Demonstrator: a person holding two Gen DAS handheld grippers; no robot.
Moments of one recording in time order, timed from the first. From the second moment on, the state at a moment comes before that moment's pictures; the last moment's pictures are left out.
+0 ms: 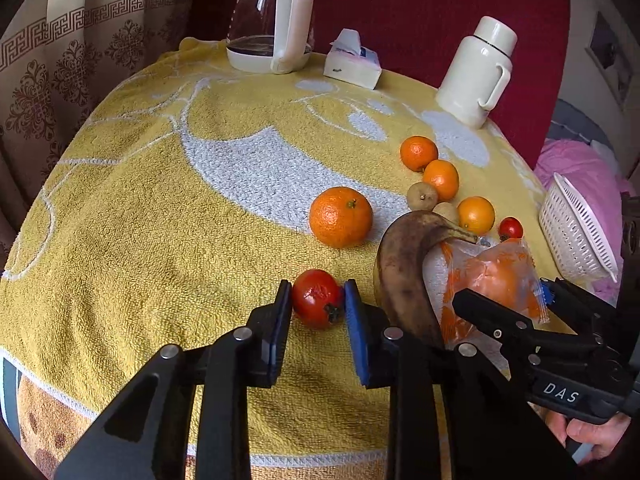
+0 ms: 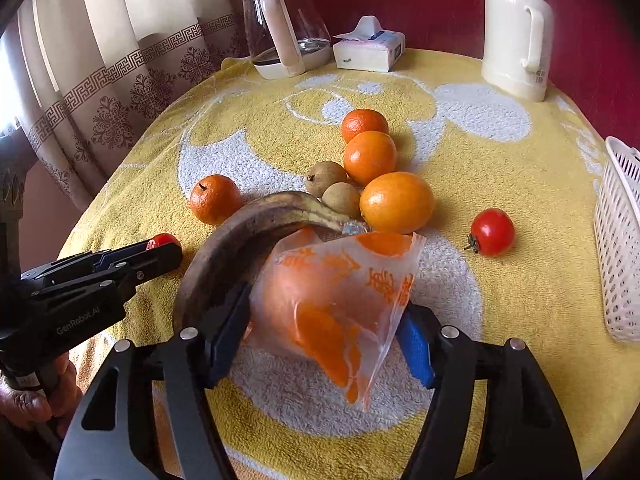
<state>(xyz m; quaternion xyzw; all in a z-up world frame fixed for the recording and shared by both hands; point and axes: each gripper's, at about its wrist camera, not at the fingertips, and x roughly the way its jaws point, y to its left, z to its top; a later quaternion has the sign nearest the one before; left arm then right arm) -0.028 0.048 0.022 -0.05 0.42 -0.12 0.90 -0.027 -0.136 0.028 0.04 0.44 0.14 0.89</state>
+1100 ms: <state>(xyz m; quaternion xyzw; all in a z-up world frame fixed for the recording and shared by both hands) -0.042 -0.006 0.071 -0.01 0.37 -0.15 0.92 -0.076 -0.267 0.112 0.12 0.30 0.02 0.95</state>
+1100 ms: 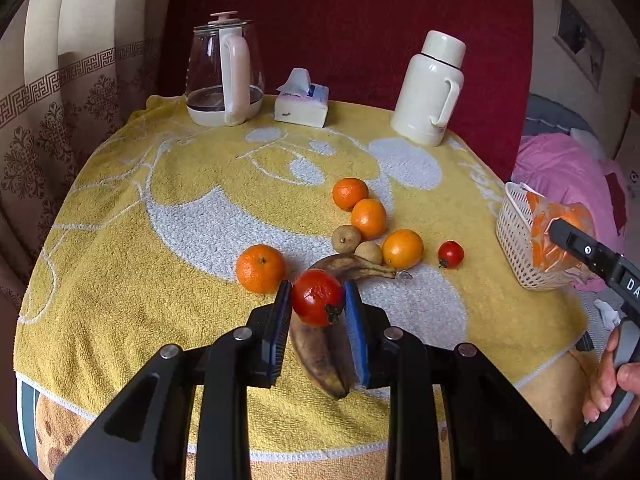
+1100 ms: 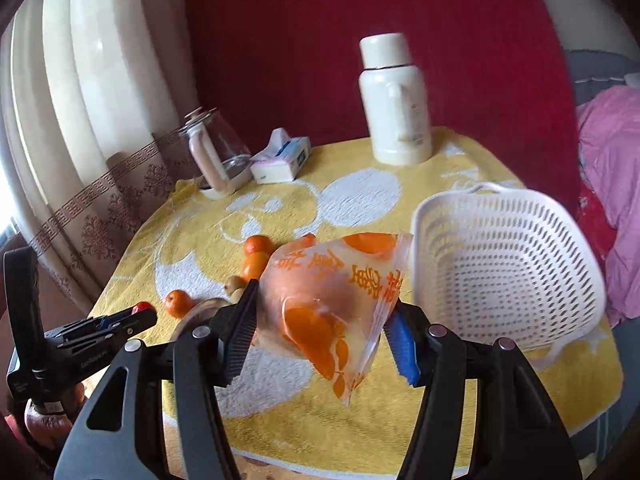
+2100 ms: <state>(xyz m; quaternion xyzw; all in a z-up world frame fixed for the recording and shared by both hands) -0.042 -0.192 0.104 0.05 0.37 -0.34 0.87 -0.109 -0.404 0.100 0.18 0.27 -0.10 0.94</state>
